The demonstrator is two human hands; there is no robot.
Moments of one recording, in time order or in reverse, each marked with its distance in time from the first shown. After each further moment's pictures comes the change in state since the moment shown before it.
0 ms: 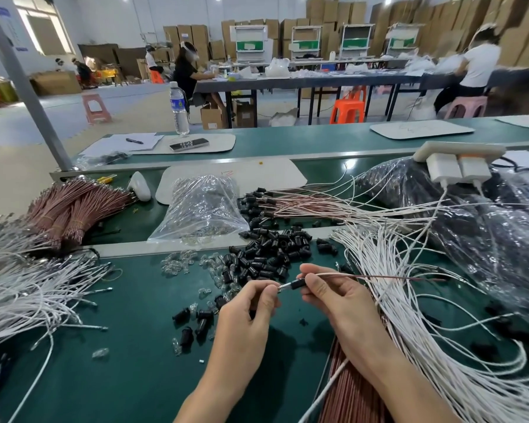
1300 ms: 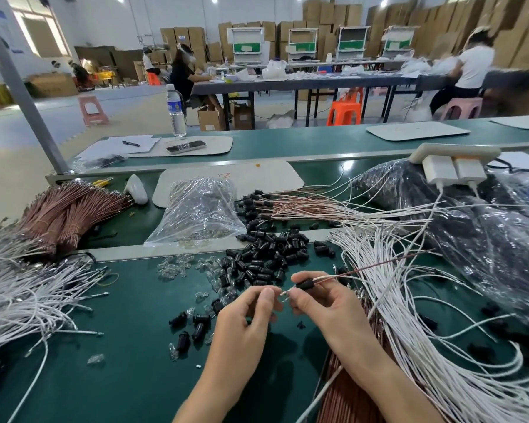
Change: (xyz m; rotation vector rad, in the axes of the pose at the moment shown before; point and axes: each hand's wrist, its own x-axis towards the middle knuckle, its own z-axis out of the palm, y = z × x) left_hand 0.000 0.012 -0.004 -0.072 -0.063 -0.037; right_hand -0.006 0.001 0.005 -0.251 -0.067 -0.099
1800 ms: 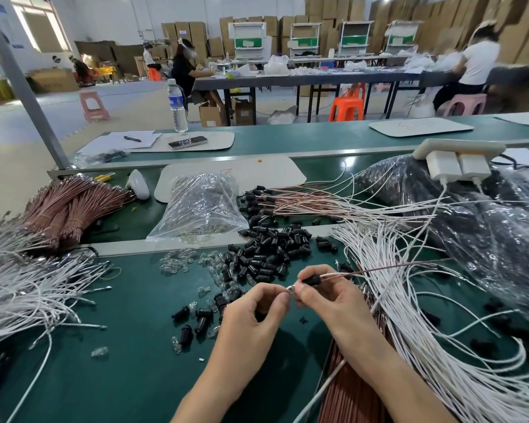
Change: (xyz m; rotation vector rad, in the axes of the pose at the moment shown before) left_hand -0.001 0.002 0.001 0.093 -0.059 0.039; right_hand -0.001 0.000 -0.004 0.017 -0.028 -0.012
